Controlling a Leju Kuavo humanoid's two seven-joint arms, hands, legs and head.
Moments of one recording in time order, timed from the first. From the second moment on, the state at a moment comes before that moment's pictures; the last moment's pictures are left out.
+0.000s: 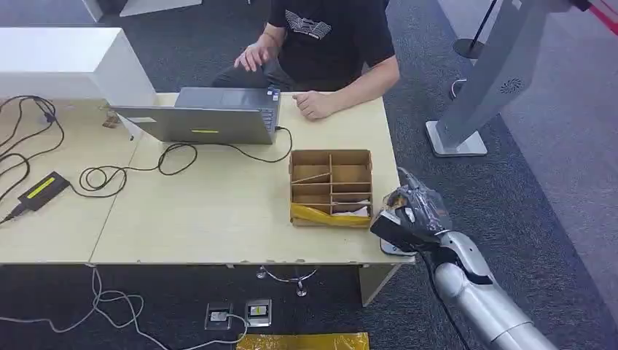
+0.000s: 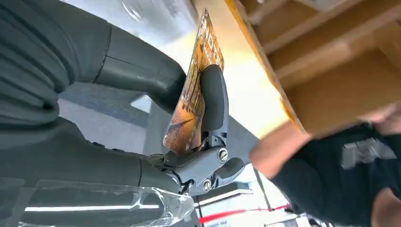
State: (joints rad) left arm -0.30 0.04 -1.51 -0.17 0.22 0.04 -0.07; right arm -0.49 -0.30 0.67 -0.85 0.38 -0.35 -0.18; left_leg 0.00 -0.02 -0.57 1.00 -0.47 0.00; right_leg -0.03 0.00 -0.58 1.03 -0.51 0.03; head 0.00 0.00
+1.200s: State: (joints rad) left arm -0.30 -0.02 -1.44 -0.20 0.15 -0.19 -0.25; right arm -0.74 -0.10 0.61 -0.87 0.48 -0.23 -0.19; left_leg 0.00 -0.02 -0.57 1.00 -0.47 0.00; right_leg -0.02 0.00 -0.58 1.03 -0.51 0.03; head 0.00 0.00
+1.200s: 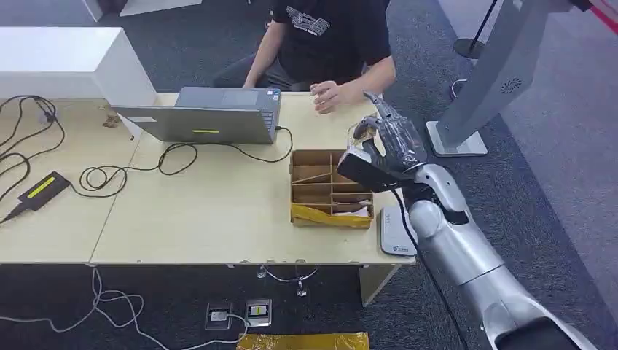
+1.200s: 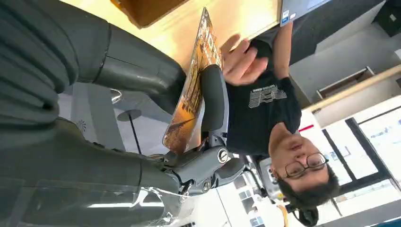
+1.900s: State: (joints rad) left arm -0.36 -0.07 -1.44 -0.21 0.05 -0.24 -0.22; right arm -0.78 -0.07 0.59 -0.75 0.53 -0.22 -0.19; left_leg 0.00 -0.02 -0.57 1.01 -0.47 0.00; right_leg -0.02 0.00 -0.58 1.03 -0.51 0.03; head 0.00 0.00
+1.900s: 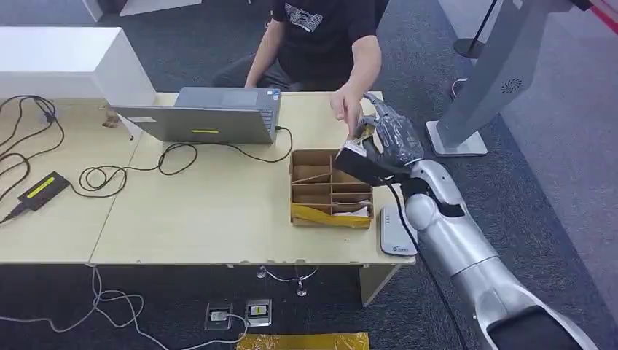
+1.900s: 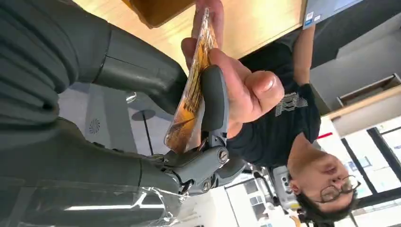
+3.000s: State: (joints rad) left arm -0.40 -0.15 -1.42 -0.21 -0.09 -0.23 -0.11; right arm -0.59 -0.24 0.49 -1.14 0.68 0.02 0.04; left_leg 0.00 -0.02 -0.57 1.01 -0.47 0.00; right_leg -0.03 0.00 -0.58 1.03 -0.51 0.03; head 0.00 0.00
